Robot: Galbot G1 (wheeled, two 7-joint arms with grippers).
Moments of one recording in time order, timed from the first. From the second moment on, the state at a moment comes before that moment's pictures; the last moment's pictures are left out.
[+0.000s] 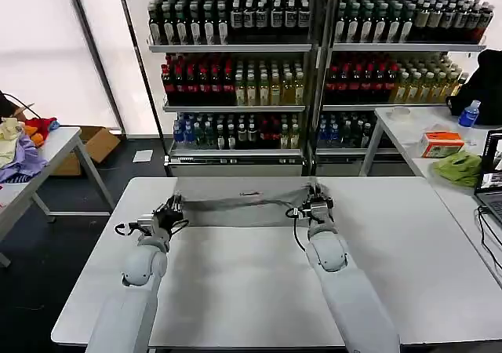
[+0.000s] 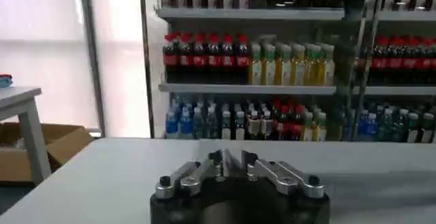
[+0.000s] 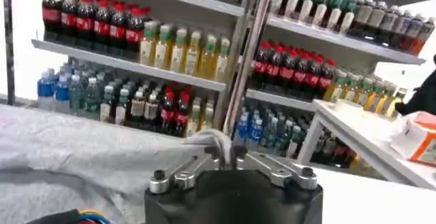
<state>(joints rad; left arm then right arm) 0.84 -1.37 -0.47 -1.43 -0.23 0.29 -0.02 -0.70 1.42 0.20 1.35 0.09 -0.38 0.31</state>
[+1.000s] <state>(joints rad) 0.98 -1.38 -0.49 -1.56 -0.19 0.38 -0.04 -0.84 1.34 0.23 1.56 0.22 -0.54 0.41</state>
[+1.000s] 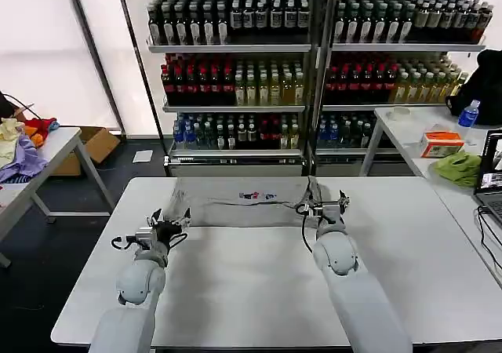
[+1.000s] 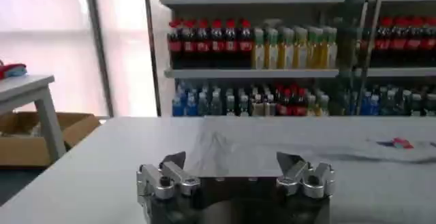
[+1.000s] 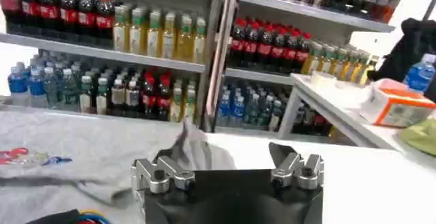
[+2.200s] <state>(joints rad) 1.02 -1.36 -0.49 -1.57 -0.15 0.40 -0.03 -0.96 1.41 0.30 1.57 0.24 -0.54 0.38</state>
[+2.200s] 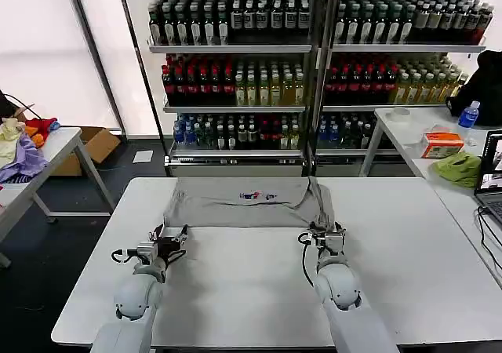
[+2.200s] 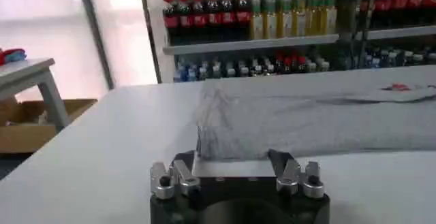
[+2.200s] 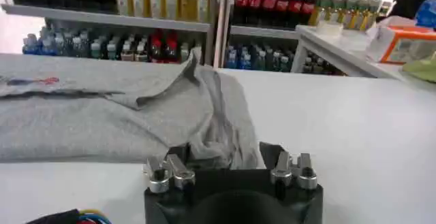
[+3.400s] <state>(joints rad) 0.95 -1.34 -0.48 -1.48 -0.19 0.46 -0.01 -1.02 1.43 0.30 1.59 0.25 -0.55 0.39</state>
